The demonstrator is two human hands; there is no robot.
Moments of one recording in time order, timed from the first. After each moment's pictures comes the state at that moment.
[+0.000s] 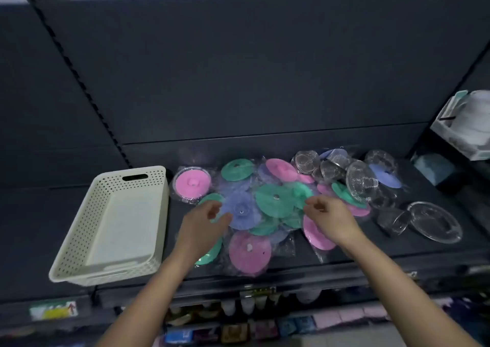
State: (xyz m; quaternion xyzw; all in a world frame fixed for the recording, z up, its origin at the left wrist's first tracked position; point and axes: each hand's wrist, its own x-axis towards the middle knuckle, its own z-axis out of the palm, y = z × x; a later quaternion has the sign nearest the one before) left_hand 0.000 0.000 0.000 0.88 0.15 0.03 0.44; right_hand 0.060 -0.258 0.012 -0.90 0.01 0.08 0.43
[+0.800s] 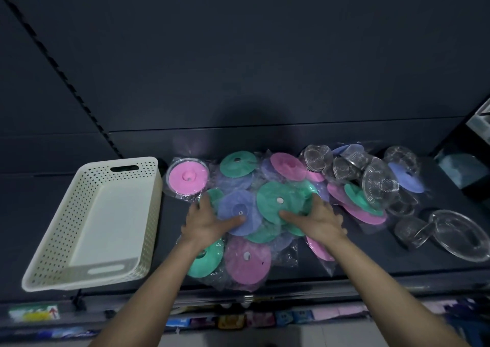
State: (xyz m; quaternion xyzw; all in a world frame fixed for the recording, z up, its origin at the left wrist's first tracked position) left_hand 0.054 0.005 -0.050 0.89 0.24 -0.10 0.39; right_hand 0.105 -0.233 -0.035 -0.93 0.09 0.20 0.29
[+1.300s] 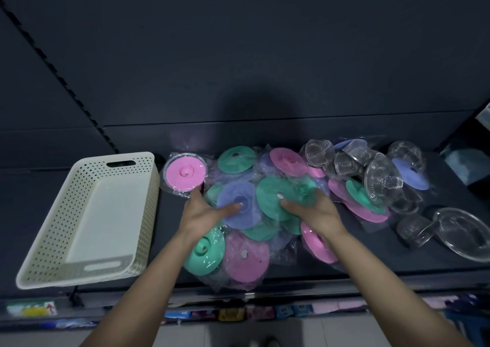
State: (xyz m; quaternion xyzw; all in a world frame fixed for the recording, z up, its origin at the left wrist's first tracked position) left_hand 0.064 0.010 -0.050 0.79 0.28 -0.05 0.54; right_hand 0.117 -0.235 -0.041 -0.84 0.09 0.18 0.51
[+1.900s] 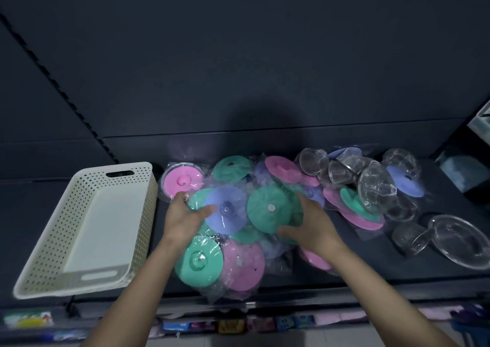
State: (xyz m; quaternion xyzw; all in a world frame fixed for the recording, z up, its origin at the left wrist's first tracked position) left_hand 0.059 0.013 -0.027 0.76 0.28 0.05 0.59; right_hand 0.107 -0.243 -0.036 -0.90 -0.08 0.15 0.39
